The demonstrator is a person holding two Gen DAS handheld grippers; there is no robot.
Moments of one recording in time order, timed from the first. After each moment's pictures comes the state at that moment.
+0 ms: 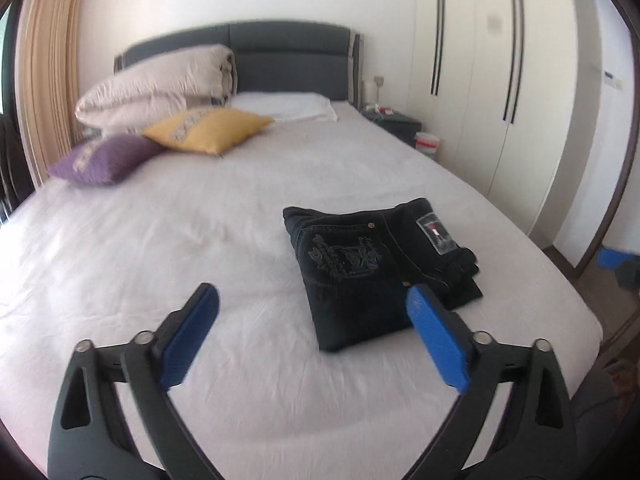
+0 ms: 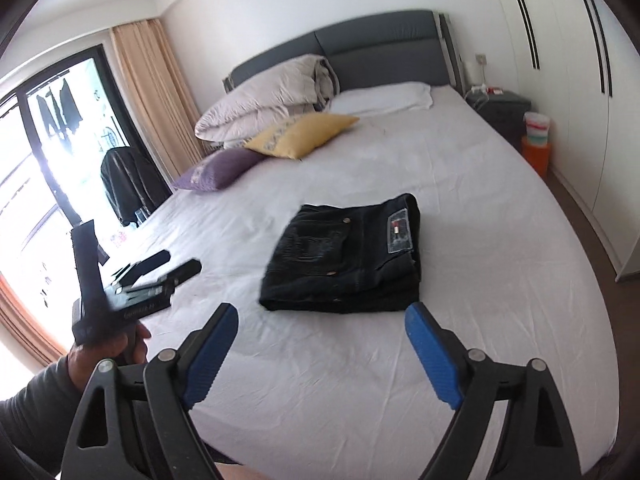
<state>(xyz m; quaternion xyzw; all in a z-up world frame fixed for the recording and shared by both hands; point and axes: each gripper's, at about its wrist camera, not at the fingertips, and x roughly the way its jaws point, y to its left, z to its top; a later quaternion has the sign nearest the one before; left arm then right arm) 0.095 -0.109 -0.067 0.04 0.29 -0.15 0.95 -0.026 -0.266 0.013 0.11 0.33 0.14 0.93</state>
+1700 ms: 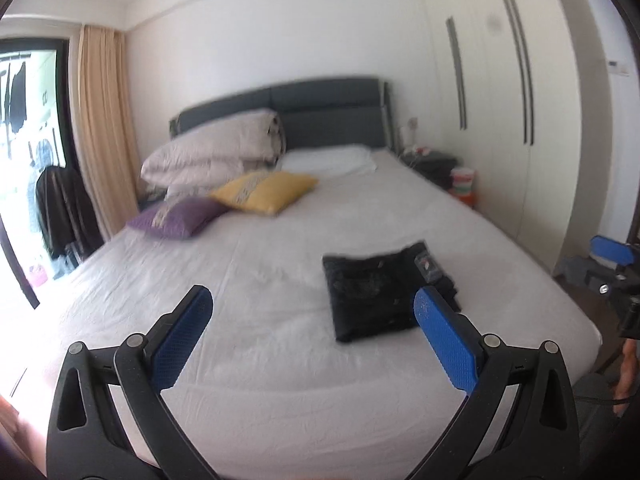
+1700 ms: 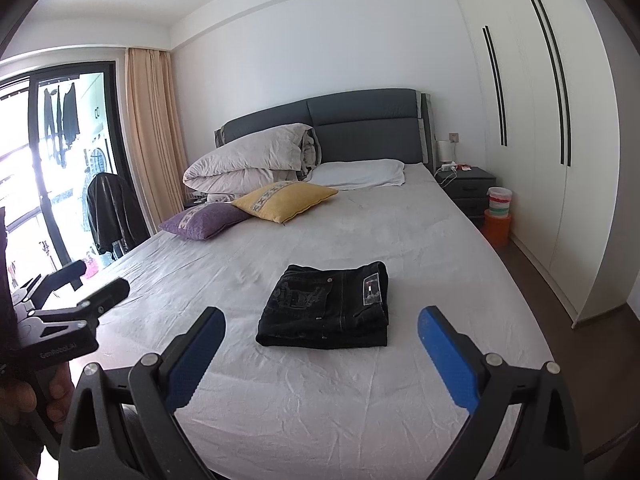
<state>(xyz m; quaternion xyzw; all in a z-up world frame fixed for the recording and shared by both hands) -0.091 -0.134 0.066 0.07 0.23 -0.04 0.97 -0.113 -0.241 0.067 0.06 0.22 0.06 0.97</state>
